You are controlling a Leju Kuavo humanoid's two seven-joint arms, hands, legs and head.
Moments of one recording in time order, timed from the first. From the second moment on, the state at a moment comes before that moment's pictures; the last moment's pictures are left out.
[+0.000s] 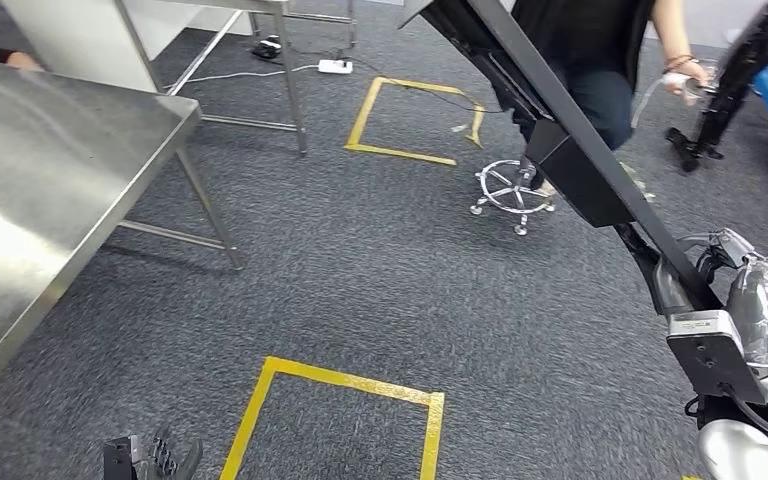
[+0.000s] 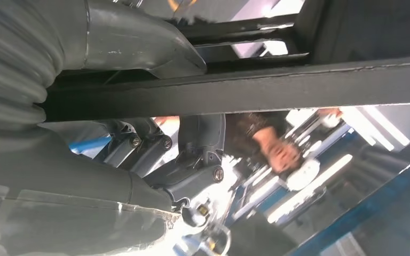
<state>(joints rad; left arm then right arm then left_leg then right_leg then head) -0.08 -0.04 0.35 -0.46 0.19 -0.04 -0.59 -0.08 -0.38 0.03 -1.86 0.42 -0.35 -0.21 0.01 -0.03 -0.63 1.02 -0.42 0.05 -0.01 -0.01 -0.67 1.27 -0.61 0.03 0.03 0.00</state>
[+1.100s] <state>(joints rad) -0.07 -0.03 0.35 -0.48 0.18 -0.05 -0.59 -0.13 -0.37 0.05 -1.83 0.37 -0.35 -0.22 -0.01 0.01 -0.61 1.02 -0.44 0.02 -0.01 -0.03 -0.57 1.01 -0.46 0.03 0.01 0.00</state>
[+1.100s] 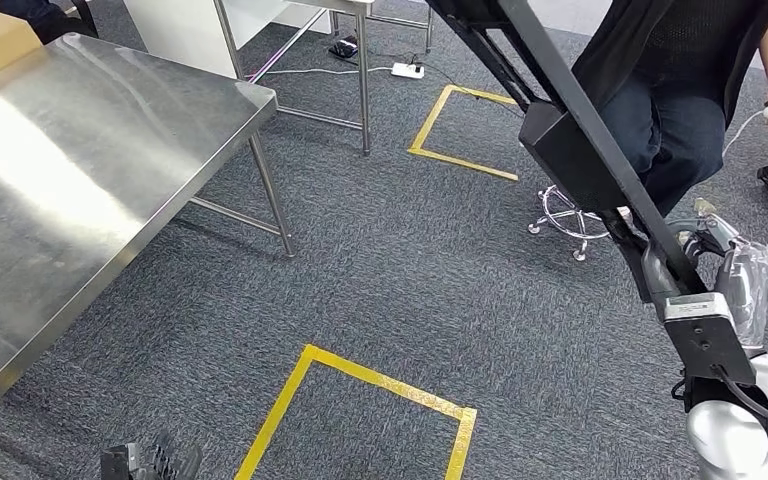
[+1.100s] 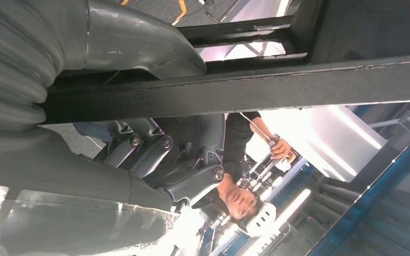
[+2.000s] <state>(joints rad) -0.08 -0.03 0.35 -0.48 0.15 -0.05 -0.59 -0.15 -0.36 0.05 -1.82 0.37 -0.35 -0.23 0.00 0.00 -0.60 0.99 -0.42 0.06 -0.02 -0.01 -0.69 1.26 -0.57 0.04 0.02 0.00</state>
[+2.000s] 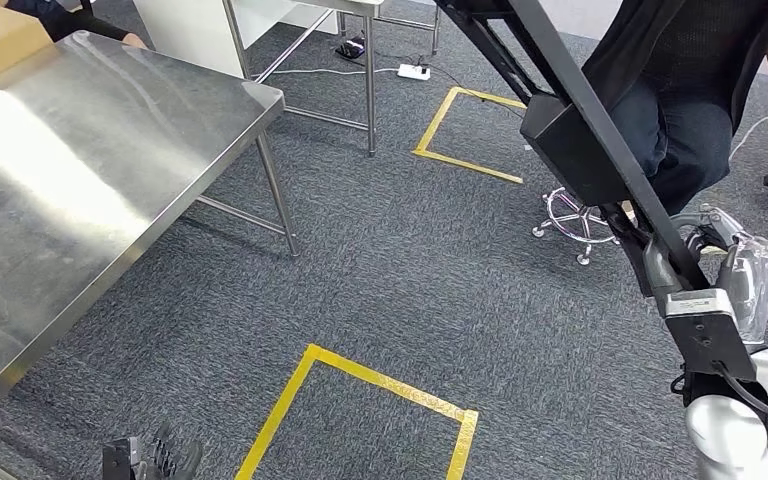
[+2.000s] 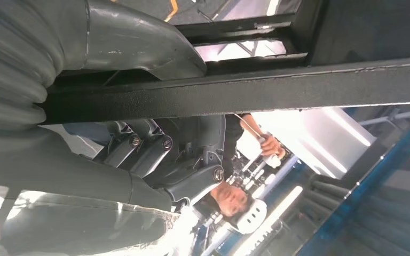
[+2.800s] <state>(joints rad) -0.09 -0.01 0.35 -0.45 0.10 -0.04 -0.59 -0.16 -0.34 0.05 -1.79 0.38 -0.36 -0.24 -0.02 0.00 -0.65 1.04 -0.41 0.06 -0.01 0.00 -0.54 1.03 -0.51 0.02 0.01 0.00</state>
